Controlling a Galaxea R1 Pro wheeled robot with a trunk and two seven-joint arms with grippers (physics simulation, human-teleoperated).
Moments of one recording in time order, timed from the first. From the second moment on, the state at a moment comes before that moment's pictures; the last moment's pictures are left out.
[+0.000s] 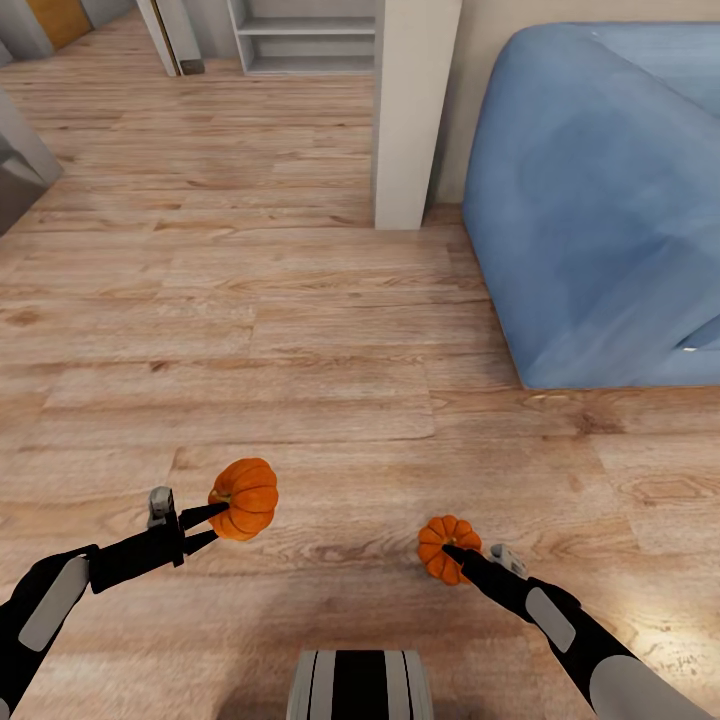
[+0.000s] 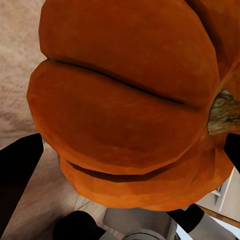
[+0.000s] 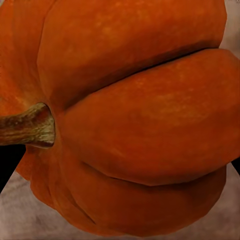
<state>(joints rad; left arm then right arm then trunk) -0.46 0.38 0.09 -0.93 0.79 0.96 -0.96 -0.61 -0.15 0.15 -0.42 -0.83 0.29 0.36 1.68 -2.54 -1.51</state>
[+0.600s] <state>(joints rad) -0.46 0.38 0.09 -0.93 0.79 0.96 -0.96 -0.61 -0.15 0.15 -0.42 -0.83 0.29 0.36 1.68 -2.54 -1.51</state>
